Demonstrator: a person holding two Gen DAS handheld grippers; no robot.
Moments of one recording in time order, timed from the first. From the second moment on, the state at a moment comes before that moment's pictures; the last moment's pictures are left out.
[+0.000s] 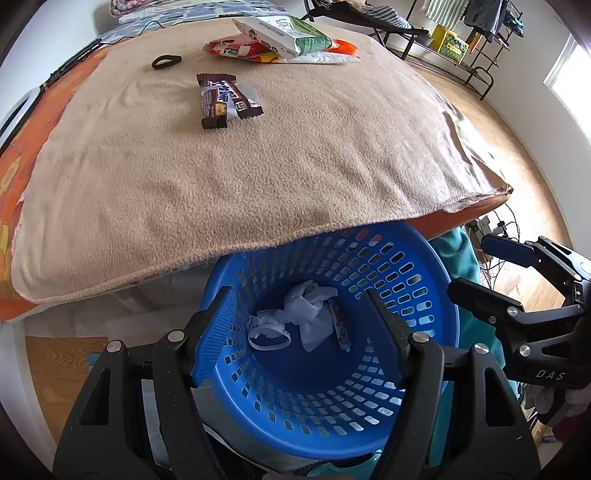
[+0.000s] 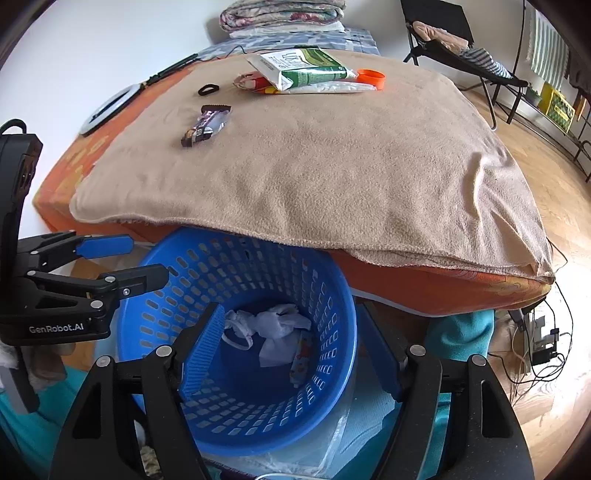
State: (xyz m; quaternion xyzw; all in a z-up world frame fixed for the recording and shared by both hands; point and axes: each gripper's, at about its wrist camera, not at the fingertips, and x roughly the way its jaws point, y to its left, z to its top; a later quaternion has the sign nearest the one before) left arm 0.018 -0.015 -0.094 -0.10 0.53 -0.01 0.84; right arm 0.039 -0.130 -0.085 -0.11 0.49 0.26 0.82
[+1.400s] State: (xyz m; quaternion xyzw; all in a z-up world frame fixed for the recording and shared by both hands) left arm 0.123 0.055 -0.067 -0.19 0.49 0.04 0.85; right arm 0.239 -0.088 -0.007 0.13 0.49 0.27 0.82
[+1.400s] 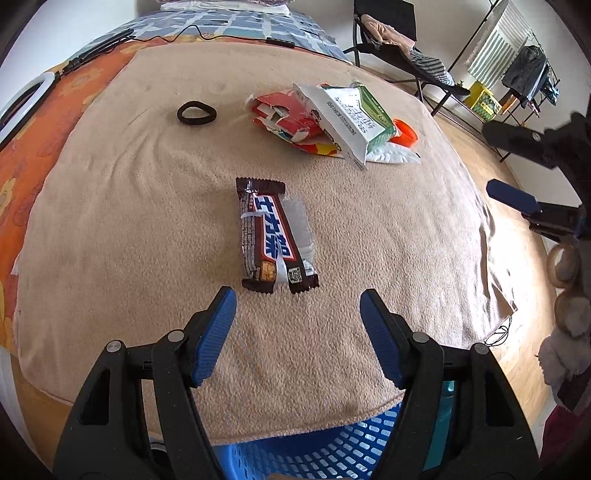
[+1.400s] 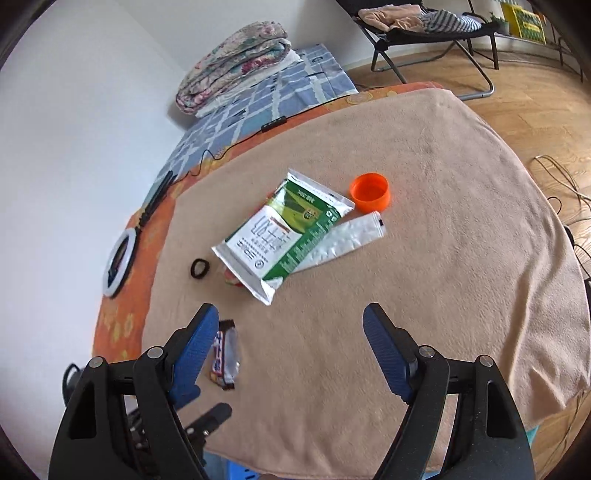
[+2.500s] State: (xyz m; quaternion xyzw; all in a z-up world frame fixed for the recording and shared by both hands) left arm 0.183 0.061 -0.088 -0.12 0.51 0.06 0.85; right arm 0.339 0.005 -0.068 0.09 0.58 0.17 0.79
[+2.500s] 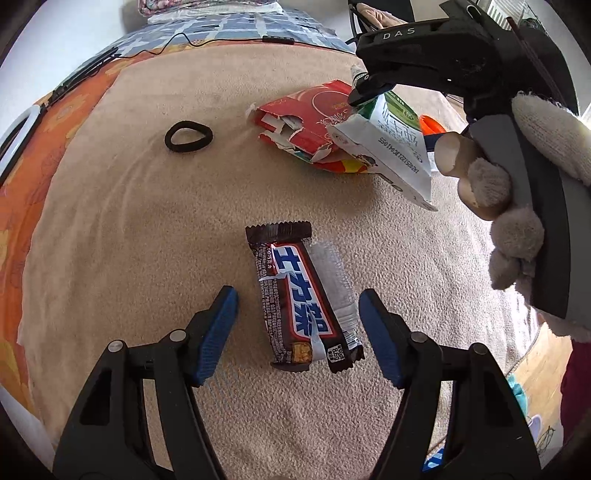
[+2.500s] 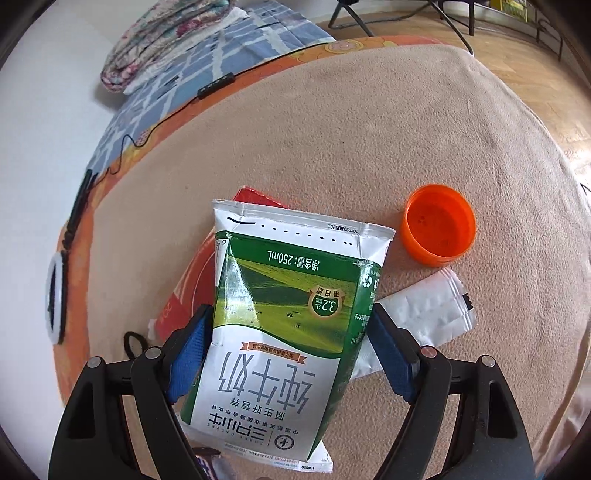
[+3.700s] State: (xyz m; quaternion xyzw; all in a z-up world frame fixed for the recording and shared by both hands) left arm 0.144 0.088 -0.064 -0.14 0.48 0.07 0.86; right arm 0.283 -0.022 -0.047 -0.06 0.51 0.21 0.83
